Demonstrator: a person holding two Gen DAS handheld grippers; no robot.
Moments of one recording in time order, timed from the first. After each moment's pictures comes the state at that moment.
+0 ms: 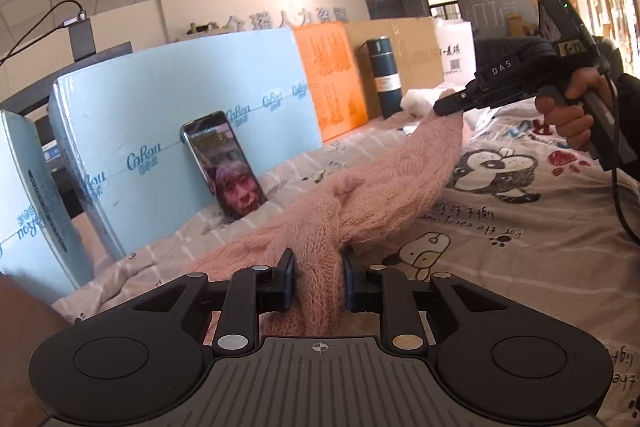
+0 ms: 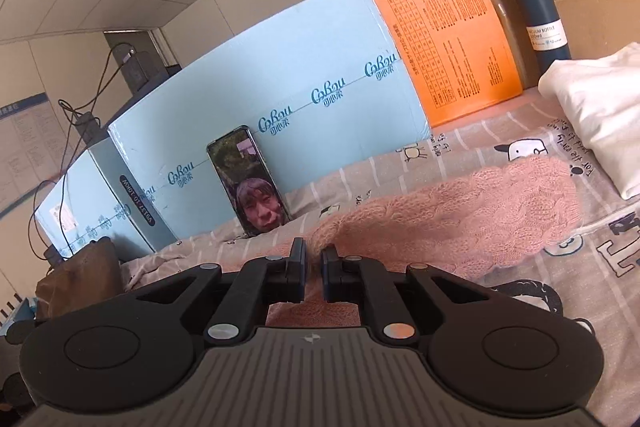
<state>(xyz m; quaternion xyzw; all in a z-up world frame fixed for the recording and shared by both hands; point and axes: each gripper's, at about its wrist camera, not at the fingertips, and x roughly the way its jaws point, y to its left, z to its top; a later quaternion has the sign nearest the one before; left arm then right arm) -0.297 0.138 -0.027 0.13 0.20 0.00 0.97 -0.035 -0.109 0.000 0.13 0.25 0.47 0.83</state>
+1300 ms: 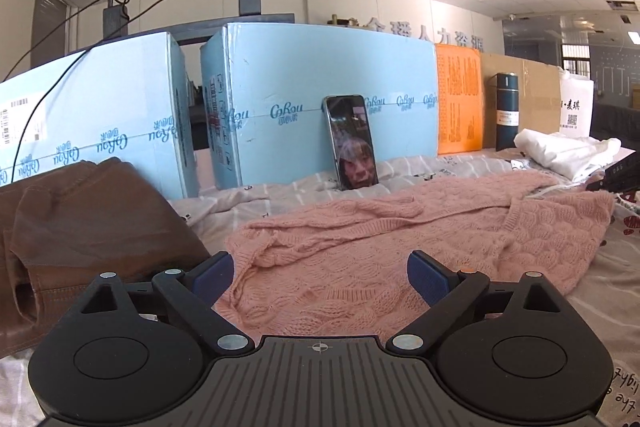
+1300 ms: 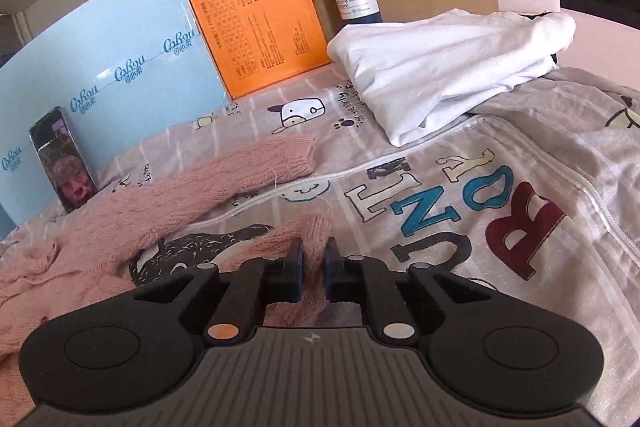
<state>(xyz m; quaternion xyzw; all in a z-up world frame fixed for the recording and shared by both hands) -0.350 0.151 -0.039 0.01 0.17 0.20 0.96 0.001 -0.176 -0.045 0.08 0.30 0.26 0.91</state>
